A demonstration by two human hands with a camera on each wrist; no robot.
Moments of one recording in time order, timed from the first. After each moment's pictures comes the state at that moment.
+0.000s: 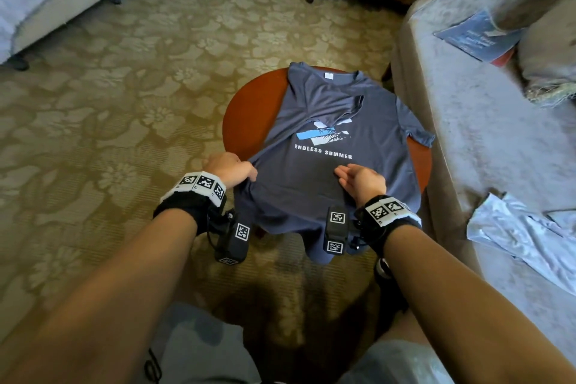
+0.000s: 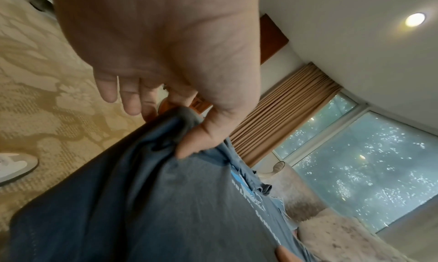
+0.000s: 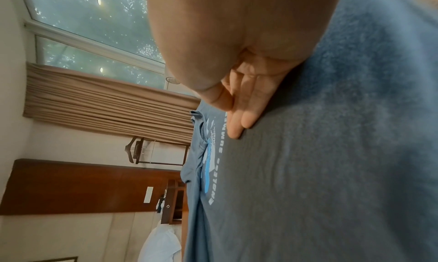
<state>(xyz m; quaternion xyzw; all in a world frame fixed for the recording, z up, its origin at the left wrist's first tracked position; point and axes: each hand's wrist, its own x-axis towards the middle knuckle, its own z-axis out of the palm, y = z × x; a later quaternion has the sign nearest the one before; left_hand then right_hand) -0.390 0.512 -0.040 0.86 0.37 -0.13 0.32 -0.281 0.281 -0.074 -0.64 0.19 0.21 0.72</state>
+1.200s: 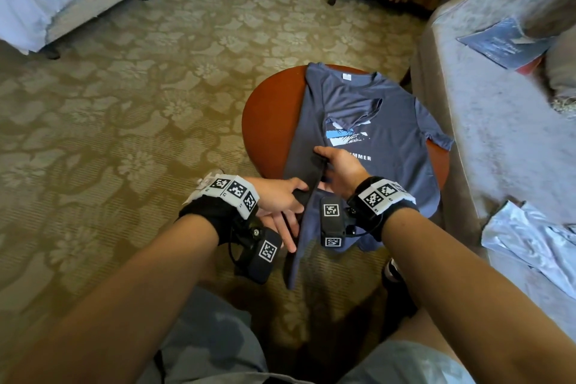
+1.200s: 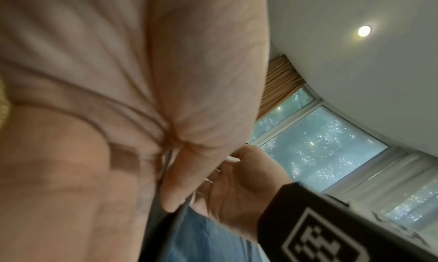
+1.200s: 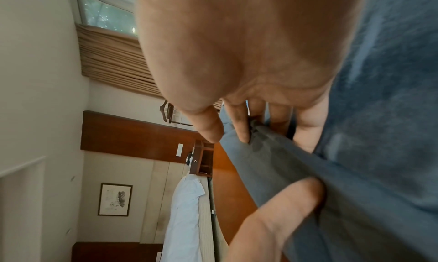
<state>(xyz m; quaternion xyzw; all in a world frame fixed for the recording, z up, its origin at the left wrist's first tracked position) -0.422 0.452 -0.031 0.67 0.20 -0.42 0.58 -0.319 0.339 -0.033 -0.67 0.10 0.39 0.63</state>
